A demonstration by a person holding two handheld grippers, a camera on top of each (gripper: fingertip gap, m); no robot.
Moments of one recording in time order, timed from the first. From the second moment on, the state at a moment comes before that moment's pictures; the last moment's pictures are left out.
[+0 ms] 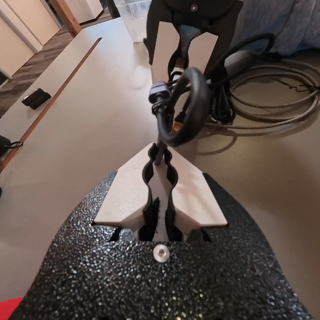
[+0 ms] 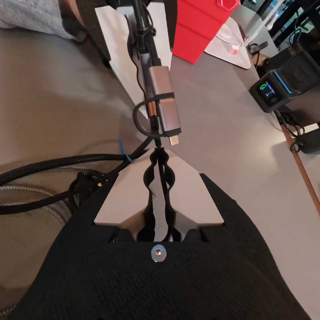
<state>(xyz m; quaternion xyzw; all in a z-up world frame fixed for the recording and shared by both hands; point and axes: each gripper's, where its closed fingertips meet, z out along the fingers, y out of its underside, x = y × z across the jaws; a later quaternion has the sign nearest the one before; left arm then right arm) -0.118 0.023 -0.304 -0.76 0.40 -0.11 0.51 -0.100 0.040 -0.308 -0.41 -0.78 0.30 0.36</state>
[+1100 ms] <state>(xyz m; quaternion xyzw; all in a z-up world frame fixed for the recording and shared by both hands) -0.114 0.027 -0.323 -0.79 0.38 -0.12 0.46 -0.105 0.034 -0.287 -0.39 -0.77 0.28 0.42</state>
